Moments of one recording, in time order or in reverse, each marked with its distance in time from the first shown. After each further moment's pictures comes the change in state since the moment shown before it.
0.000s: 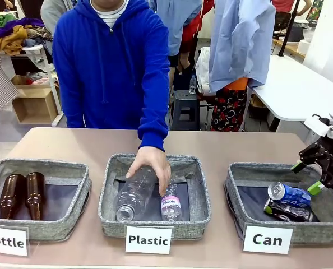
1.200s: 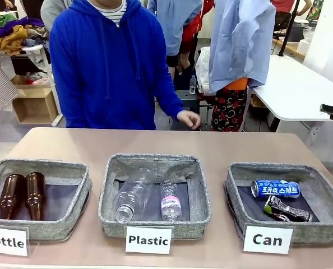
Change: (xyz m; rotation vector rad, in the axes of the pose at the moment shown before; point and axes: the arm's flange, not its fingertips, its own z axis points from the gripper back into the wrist) left arm 0.000 0.000 0.000 -0.001 -0.001 0.000; right arm -0.091 -0.087 0.104 0.310 -1.212 -0.780
